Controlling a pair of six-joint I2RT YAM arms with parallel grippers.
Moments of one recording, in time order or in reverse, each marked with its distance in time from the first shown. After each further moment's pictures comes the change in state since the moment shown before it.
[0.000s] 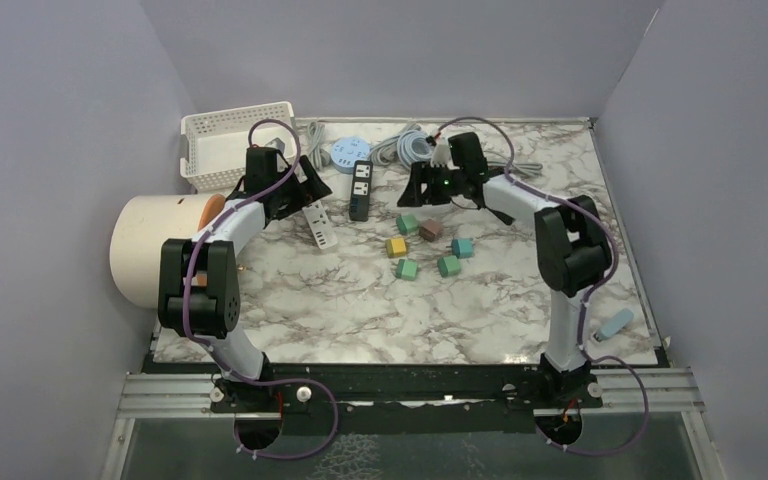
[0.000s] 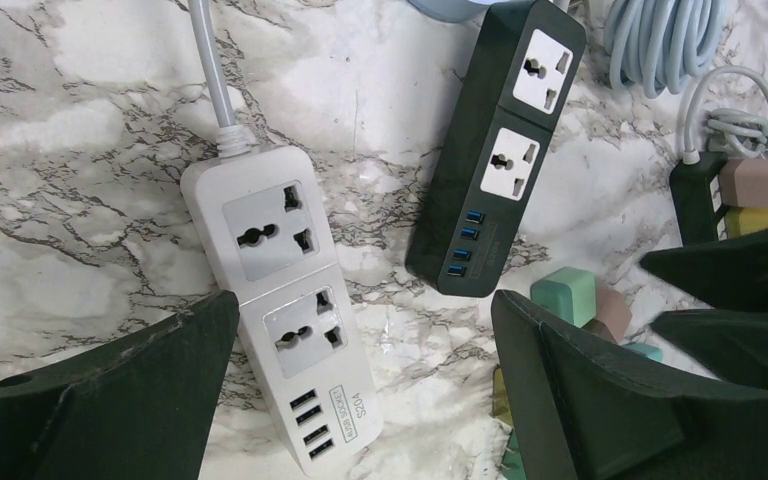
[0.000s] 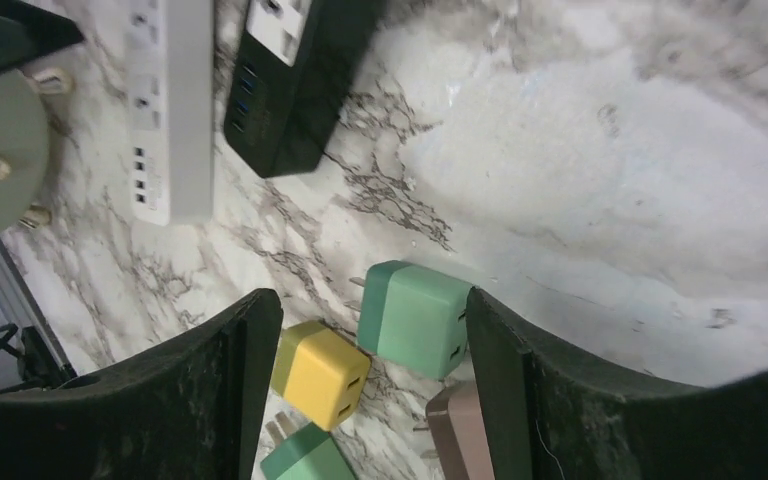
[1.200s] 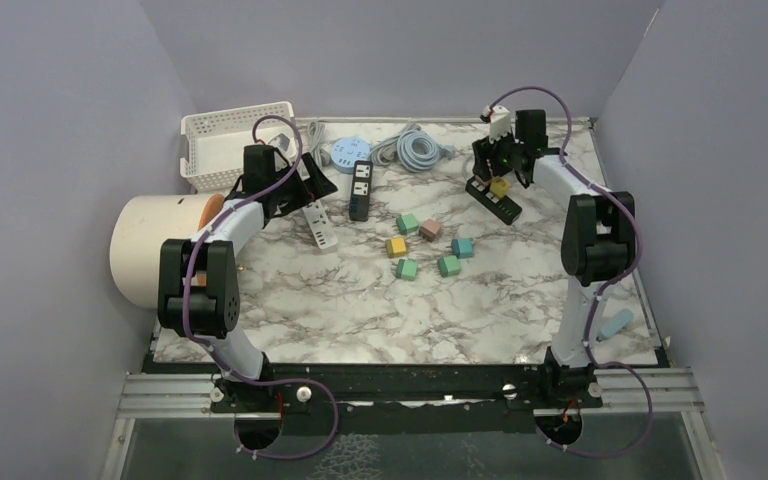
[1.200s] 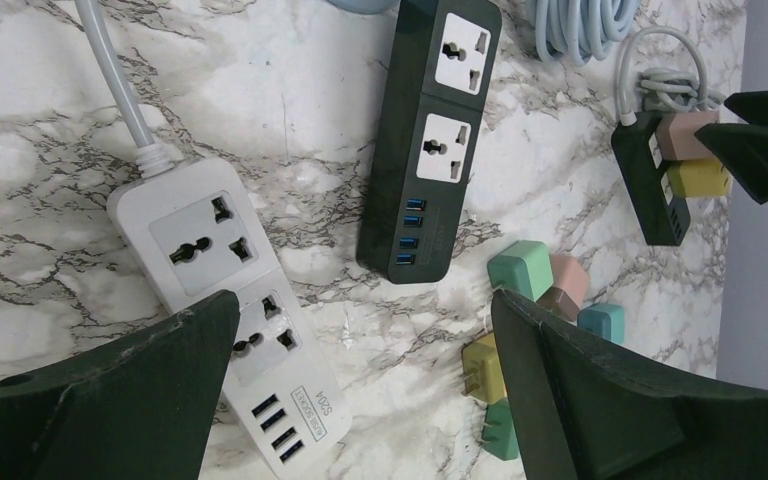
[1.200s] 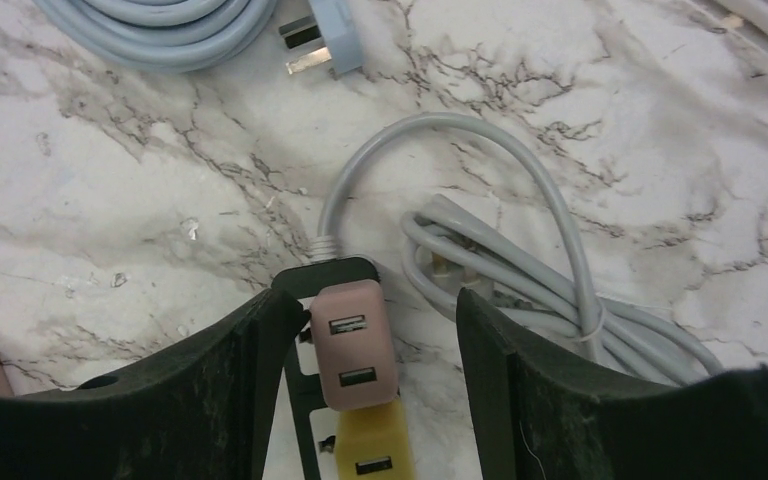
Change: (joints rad) left arm 0.009 0.000 0.000 0.054 0.131 0.030; right arm -0.313 -0.034 0.103 -0.054 0.228 -0.644
